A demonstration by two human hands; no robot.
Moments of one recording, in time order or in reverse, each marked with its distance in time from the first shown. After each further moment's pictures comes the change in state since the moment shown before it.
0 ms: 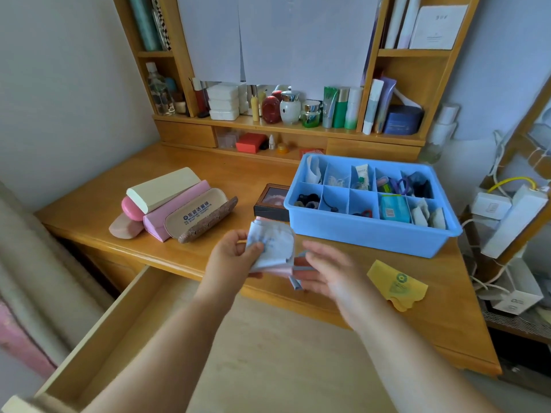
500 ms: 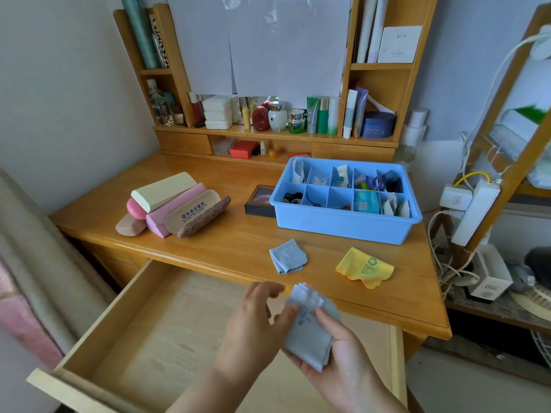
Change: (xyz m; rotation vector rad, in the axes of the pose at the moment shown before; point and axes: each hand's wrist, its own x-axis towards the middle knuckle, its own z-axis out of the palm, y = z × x) left_hand -0.126 -0.022 0.041 0.550 -0.050 0.272; right_hand -0.103 0.069 -0.014 0.920 -0.174 0.320
